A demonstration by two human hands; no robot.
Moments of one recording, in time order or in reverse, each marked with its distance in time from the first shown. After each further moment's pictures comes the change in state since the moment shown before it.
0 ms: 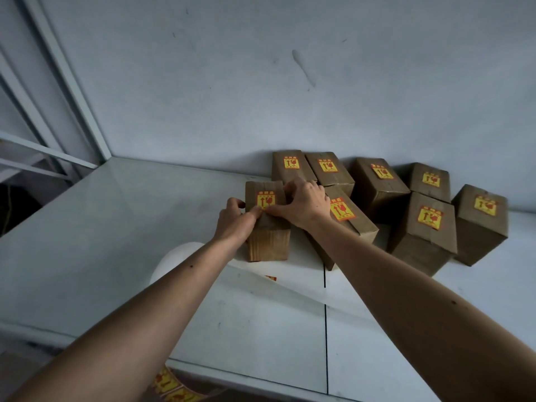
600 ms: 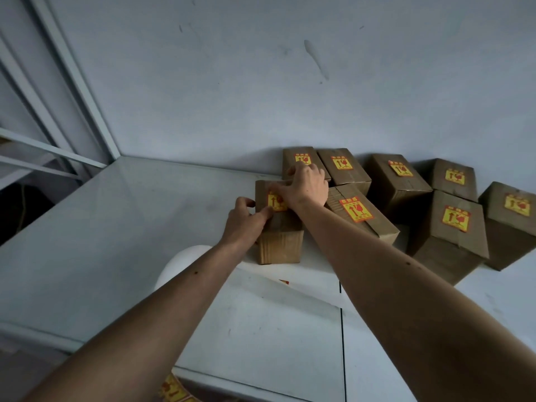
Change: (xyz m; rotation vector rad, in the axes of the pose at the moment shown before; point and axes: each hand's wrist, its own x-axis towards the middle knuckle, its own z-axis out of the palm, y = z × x) left_hand 0.008 -0.008 0.000 -0.033 -0.031 0.053; right_hand 0.037 -0.023 0.022 0.054 0.141 0.028
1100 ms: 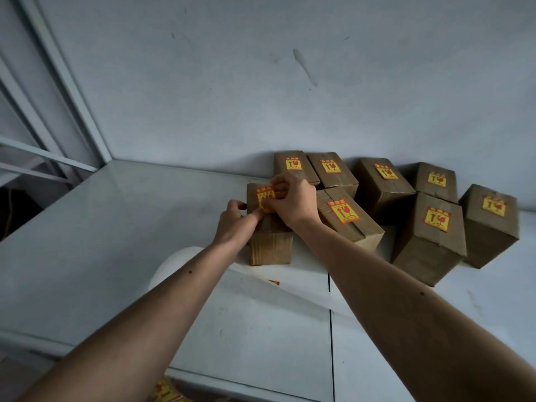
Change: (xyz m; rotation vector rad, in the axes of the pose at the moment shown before) left_hand 0.001 0.003 0.000 -0.018 0.032 -0.062; right_hand -0.032 0.010 -0.011 0.367 -0.009 -0.179
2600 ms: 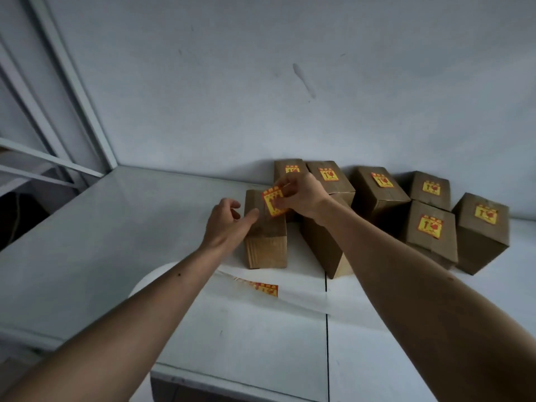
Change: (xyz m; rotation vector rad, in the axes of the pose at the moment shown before) left_hand -0.004 0.002 -0.022 0.209 0.079 0.194; right_hand 0.023 -0.011 -0.041 0.058 -0.339 0.143
